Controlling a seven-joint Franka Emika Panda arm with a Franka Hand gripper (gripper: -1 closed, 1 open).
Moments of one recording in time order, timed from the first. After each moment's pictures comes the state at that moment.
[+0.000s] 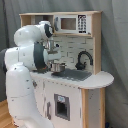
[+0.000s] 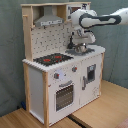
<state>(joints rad) -1.88 -0.14 2.31 -1.54 -0.09 1.32 -0.29</state>
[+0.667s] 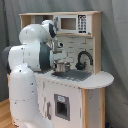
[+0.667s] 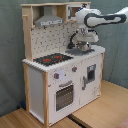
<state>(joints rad) -1.87 -0.01 2.31 -1.64 -0.20 1.38 -0.20</state>
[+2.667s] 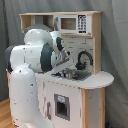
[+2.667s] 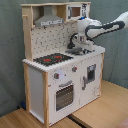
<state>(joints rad) -1.91 0.01 2.27 -1.87 -0.25 1.80 -0.25</state>
